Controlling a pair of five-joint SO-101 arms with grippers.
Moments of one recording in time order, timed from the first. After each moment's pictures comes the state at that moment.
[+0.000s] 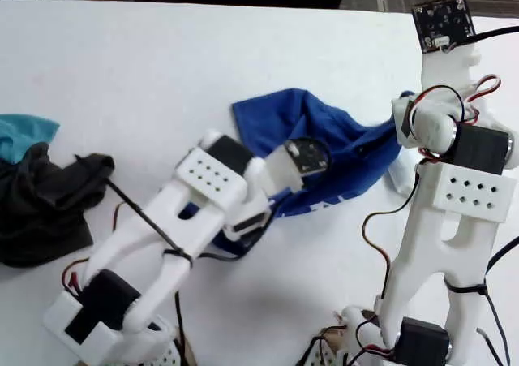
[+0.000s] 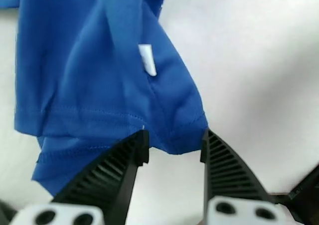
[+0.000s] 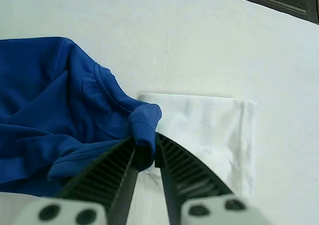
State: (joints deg) left arm 28.0 -5.8 19.4 84.7 -25.0; right arm 9.5 -20.9 -3.2 79.4 25.3
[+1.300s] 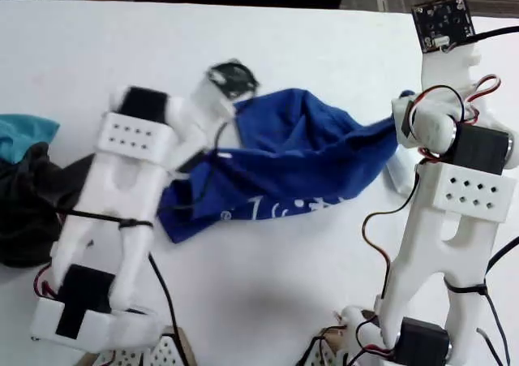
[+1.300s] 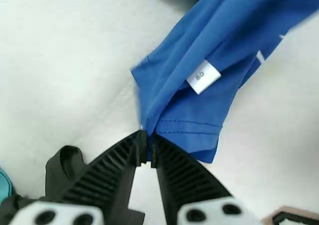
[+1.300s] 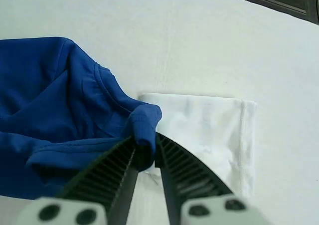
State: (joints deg) left arm 5.2 -5.6 2.2 90.9 -33.8; right arm 9.5 -20.9 -3.2 79.4 25.3
